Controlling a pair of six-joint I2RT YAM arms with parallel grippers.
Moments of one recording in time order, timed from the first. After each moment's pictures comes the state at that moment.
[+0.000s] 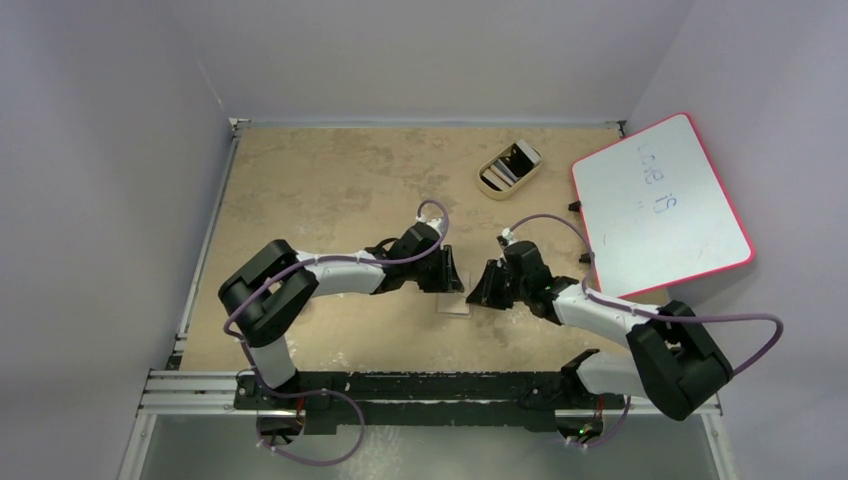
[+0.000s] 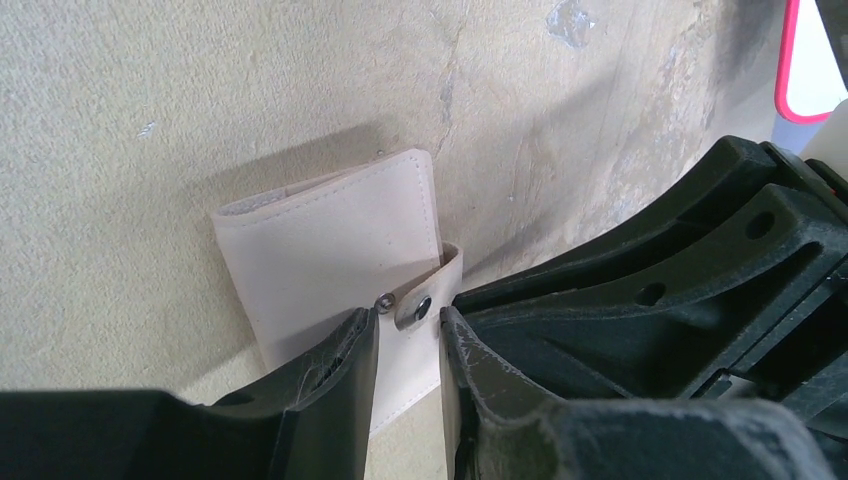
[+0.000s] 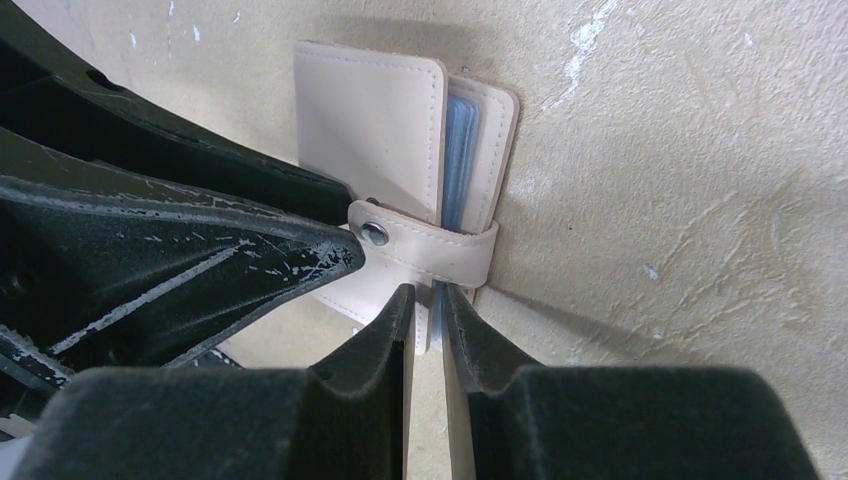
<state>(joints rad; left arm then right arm) -0.86 1.76 0.91 0.08 0.20 -0.86 0.55 1.26 0.43 0.00 -0.23 0.78</state>
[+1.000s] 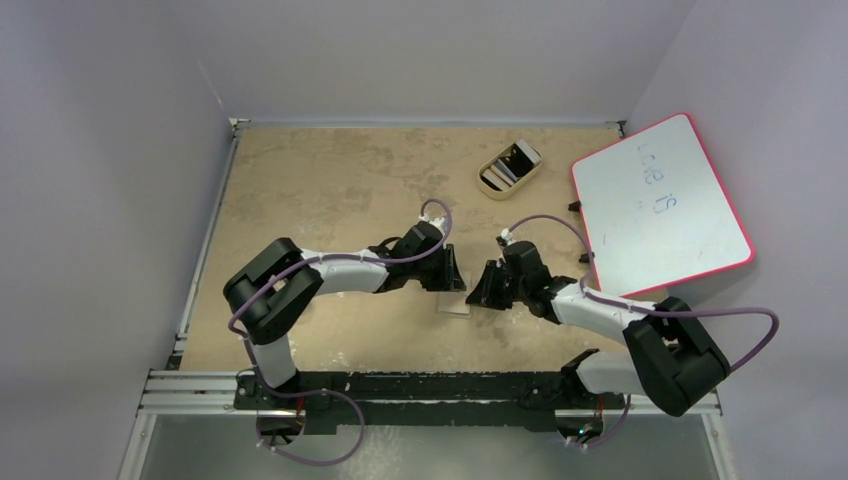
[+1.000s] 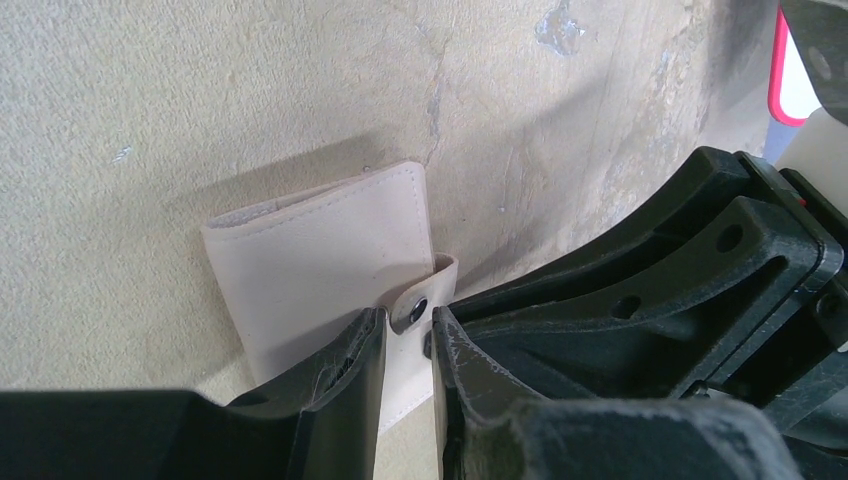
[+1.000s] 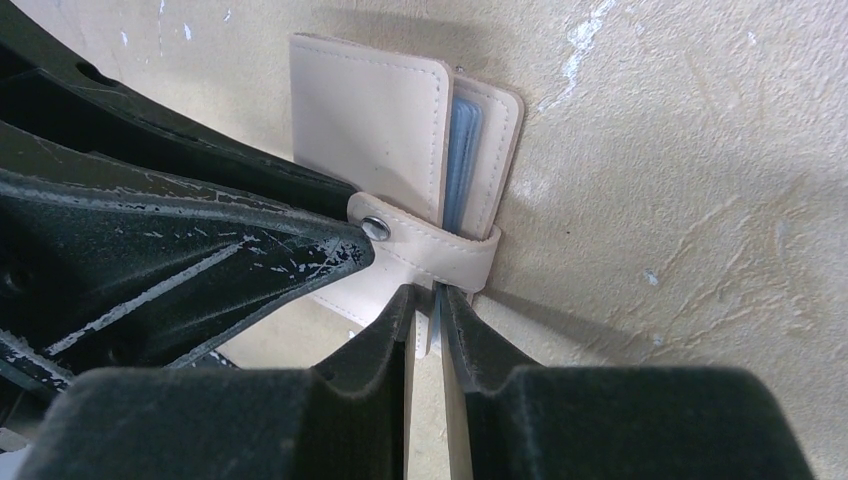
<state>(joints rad) -0.87 1.79 0.93 0.10 0.20 -0.85 0.55 1.28 0.43 0.01 -0.24 0.78</state>
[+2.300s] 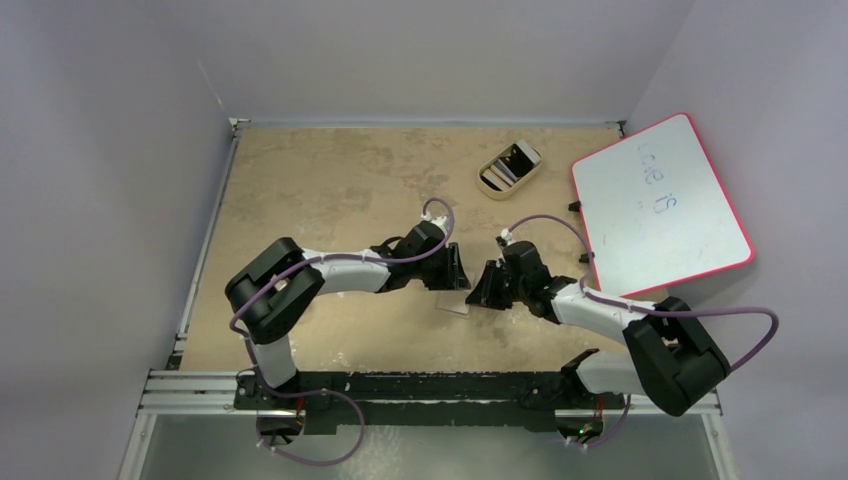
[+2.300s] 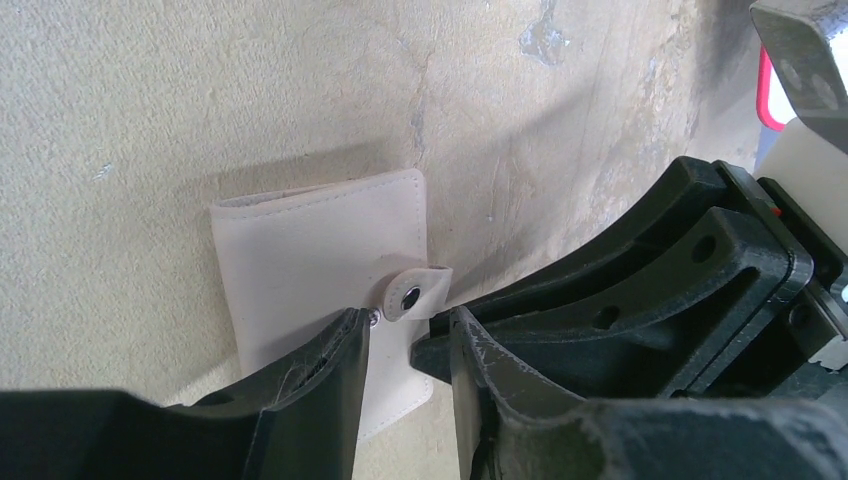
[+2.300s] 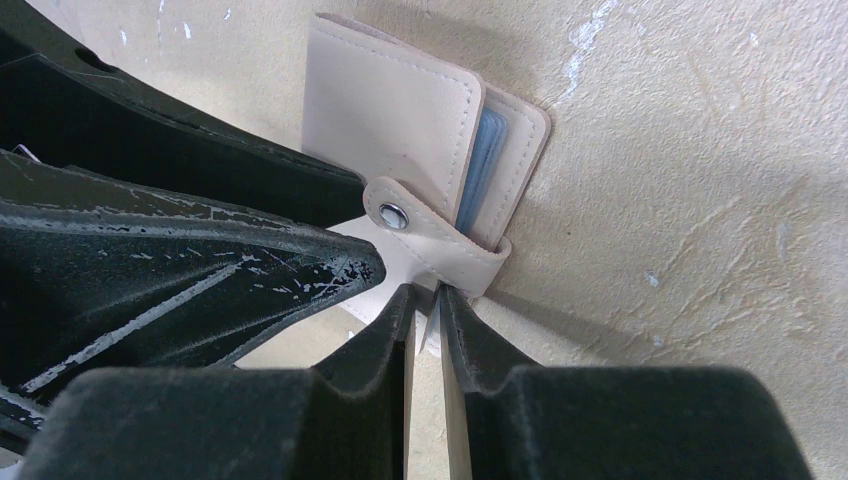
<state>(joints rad) -0.87 1.79 0.95 0.11 0.19 -0.85 0.55 1.28 0.43 0.01 -0.24 0.77</state>
